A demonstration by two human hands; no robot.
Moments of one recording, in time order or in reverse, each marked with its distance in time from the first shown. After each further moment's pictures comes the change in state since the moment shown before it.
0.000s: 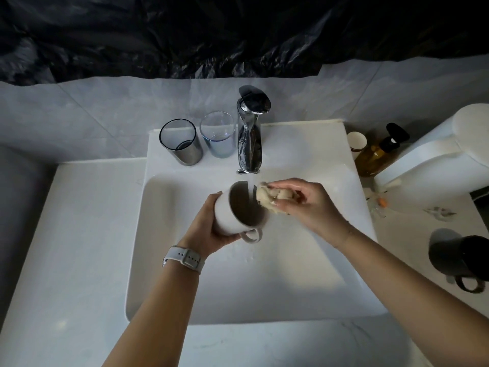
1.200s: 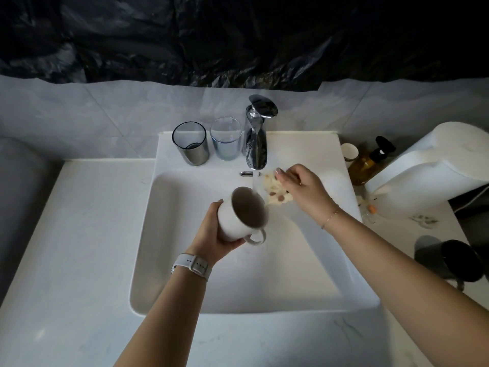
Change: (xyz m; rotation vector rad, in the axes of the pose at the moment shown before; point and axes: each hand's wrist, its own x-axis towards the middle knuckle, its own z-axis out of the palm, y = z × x) left_hand -0.018 -0.023 -0.006 -0.135 -0.008 0.055; right_hand 0.019 -0.016 0.010 -0.234 0.225 0.077
